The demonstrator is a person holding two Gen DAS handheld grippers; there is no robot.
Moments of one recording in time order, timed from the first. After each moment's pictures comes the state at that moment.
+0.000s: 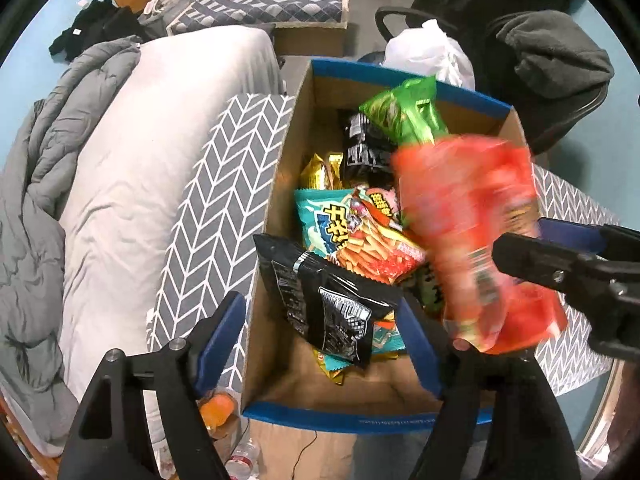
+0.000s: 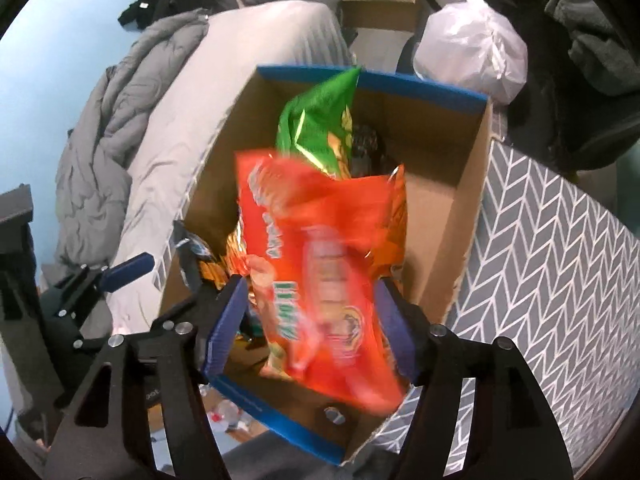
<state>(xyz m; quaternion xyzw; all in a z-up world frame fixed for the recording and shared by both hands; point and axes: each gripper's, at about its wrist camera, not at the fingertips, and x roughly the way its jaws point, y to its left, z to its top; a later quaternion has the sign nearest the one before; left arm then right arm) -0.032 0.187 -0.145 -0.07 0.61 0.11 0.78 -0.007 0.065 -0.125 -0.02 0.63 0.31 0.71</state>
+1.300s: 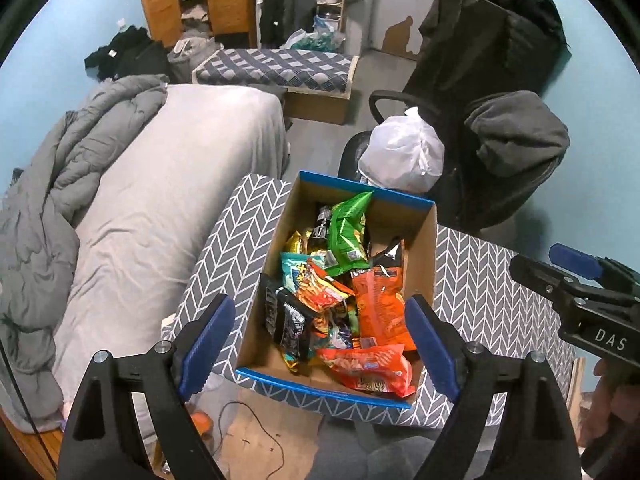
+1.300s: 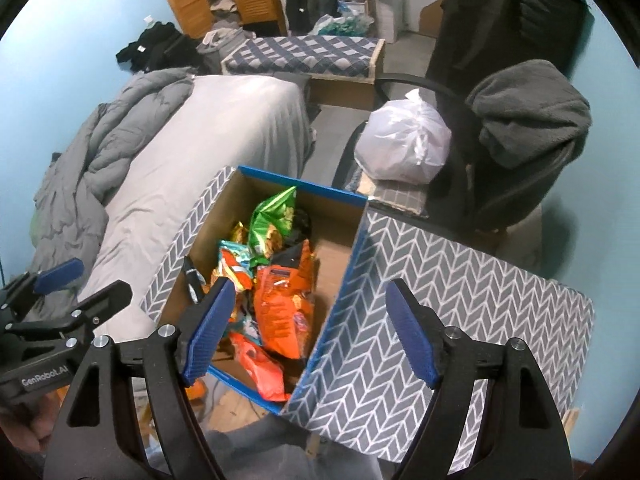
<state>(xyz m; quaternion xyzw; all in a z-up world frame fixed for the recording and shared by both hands) -0.061 0.148 -0.009 -0.10 0.52 0.14 0.84 -0.024 -0.007 0.000 -0.07 0.52 0.27 0.81</state>
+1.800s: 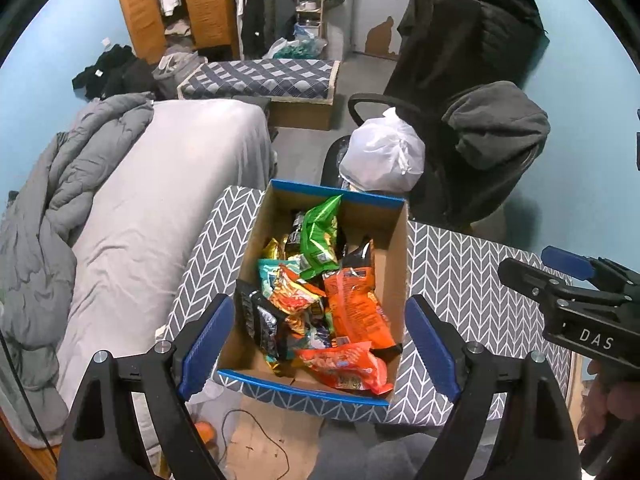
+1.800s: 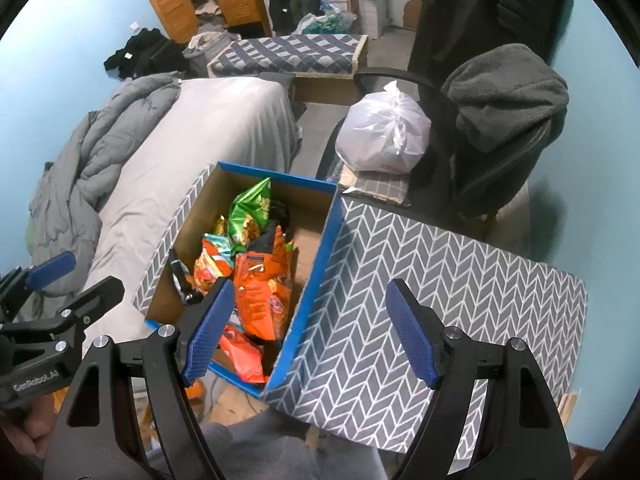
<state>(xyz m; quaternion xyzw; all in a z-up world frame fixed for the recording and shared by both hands) -0.058 0.112 0.004 -0.08 0.51 0.12 0.85 -0.026 -0.044 0.002 -0.05 0.53 0.25 0.81</state>
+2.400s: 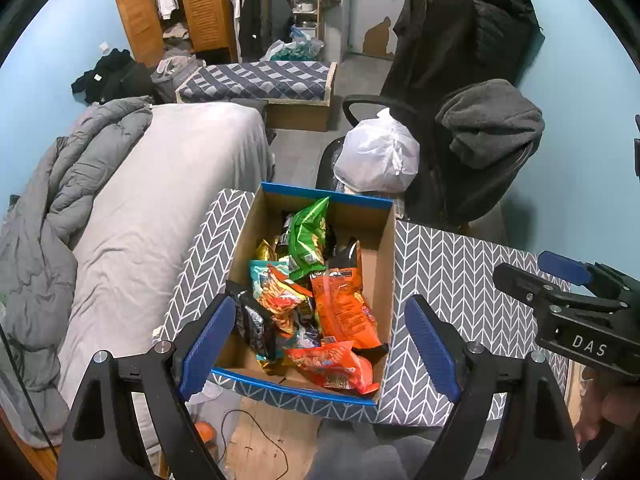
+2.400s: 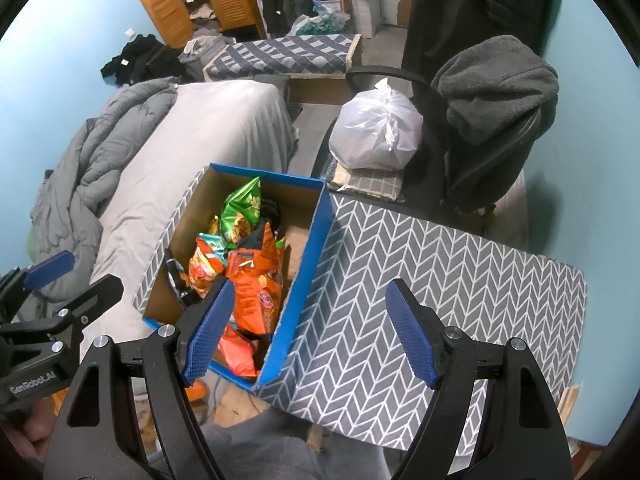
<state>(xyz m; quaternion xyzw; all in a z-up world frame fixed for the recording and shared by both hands) -0.055 0.094 0.009 -0.08 0.51 0.12 0.85 -0.027 -0.061 0.003 -0.04 0.53 0.24 0.81</state>
